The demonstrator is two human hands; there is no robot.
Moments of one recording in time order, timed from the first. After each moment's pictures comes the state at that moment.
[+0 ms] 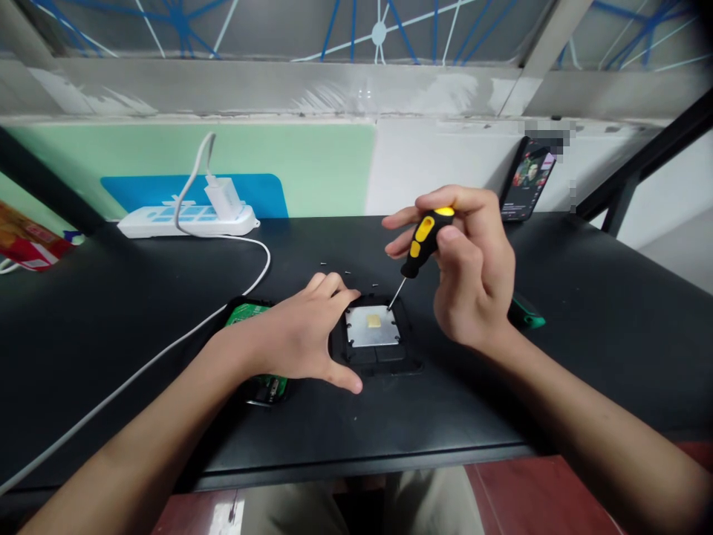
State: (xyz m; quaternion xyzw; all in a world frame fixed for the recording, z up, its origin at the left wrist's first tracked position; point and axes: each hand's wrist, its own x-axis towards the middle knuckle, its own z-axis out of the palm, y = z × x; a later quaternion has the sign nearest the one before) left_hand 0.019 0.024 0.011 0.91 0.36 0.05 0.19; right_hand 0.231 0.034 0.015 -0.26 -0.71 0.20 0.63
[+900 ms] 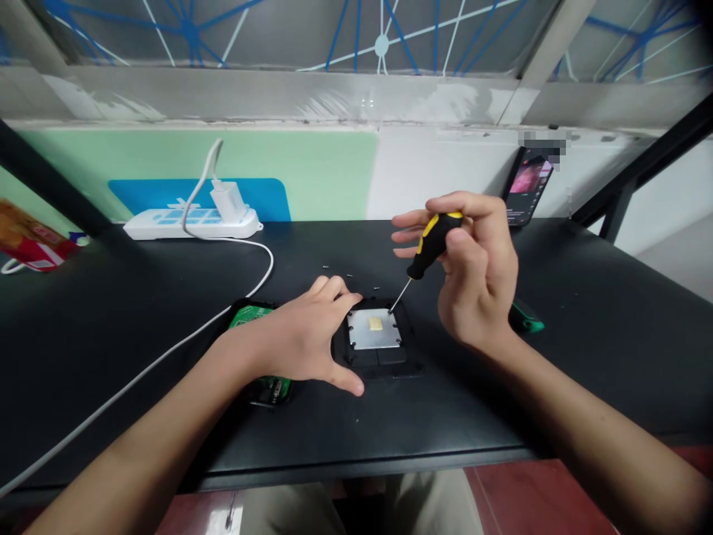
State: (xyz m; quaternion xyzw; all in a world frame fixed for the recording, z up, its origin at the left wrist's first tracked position) left_hand 0.022 0.023 0.015 0.91 0.36 0.04 0.19; right_hand 0.235 0.037 0.013 -0.29 -0.70 0.17 0.63
